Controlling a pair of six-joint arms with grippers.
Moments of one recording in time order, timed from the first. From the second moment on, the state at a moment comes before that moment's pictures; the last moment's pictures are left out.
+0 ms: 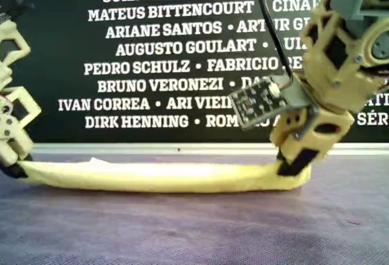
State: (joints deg) left arm -20.3 100.4 128.1 14.7 3.1 5.4; right arm 13.8 91.3 119.2 26.5 -13.5 -5.1
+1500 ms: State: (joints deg) left arm -19.9 174.7 173.6 14.7 2.3 5.4; right arm 13.3 154.2 159.8 27.4 -13.4 -5.2
